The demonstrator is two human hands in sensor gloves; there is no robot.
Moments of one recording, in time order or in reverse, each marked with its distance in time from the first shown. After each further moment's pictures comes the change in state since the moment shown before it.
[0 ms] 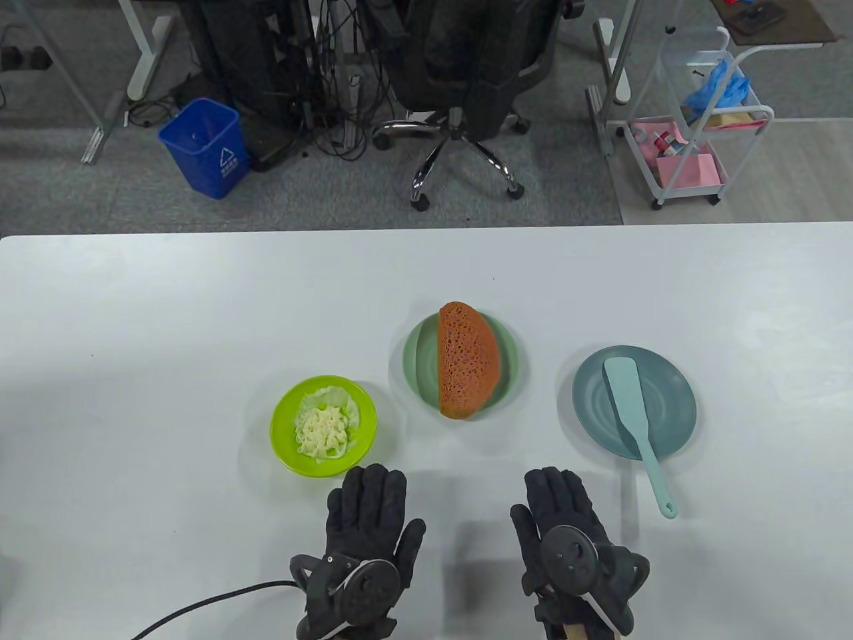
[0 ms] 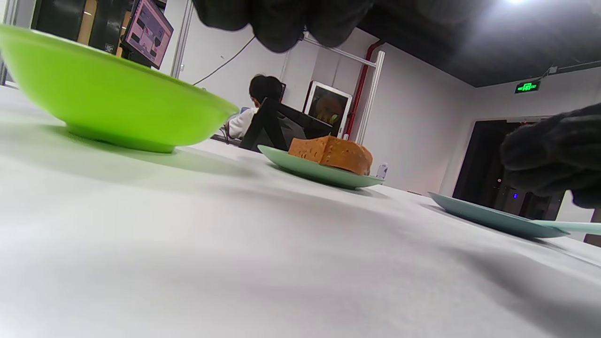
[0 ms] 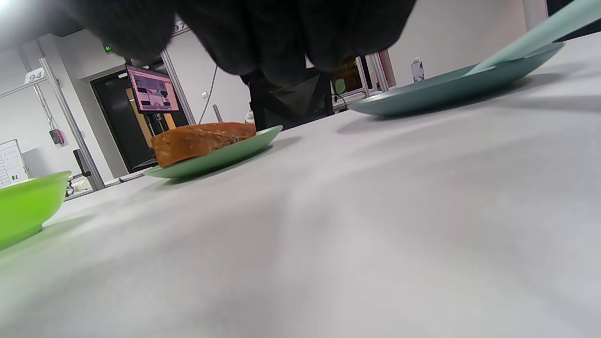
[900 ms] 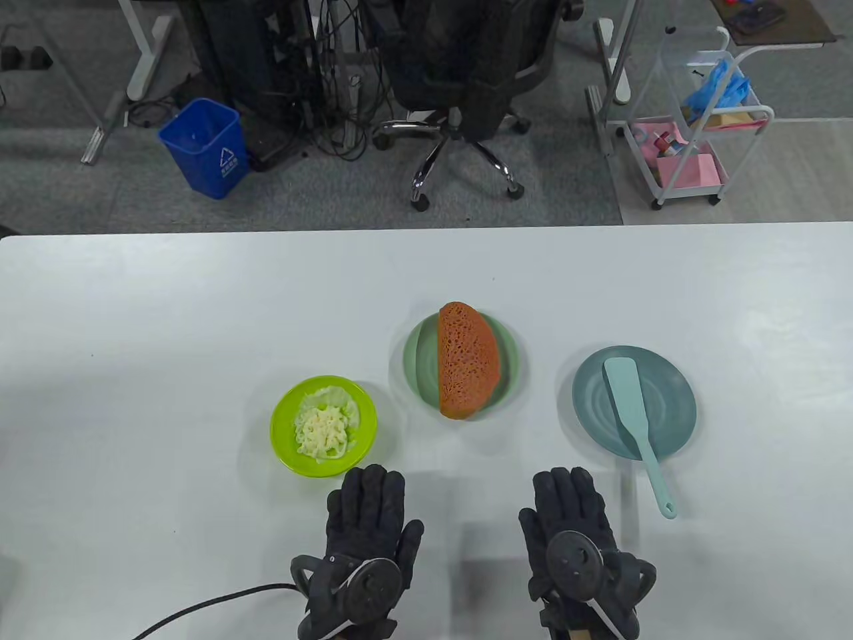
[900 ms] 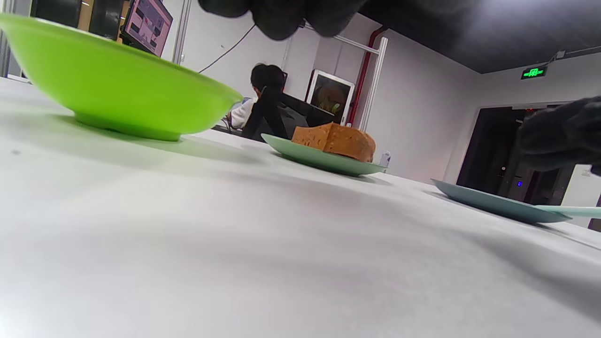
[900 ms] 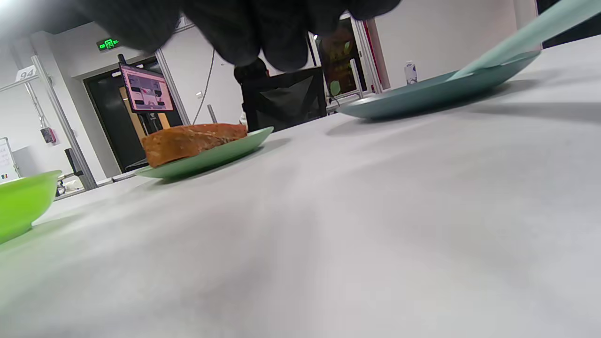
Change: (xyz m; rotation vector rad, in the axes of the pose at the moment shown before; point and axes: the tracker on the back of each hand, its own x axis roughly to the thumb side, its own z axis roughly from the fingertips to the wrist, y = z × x) left_hand 0.001 -0.002 -0.001 -0.037 0.008 -0.013; right_hand -0.008 -0.003 0.009 0.006 0.008 0.020
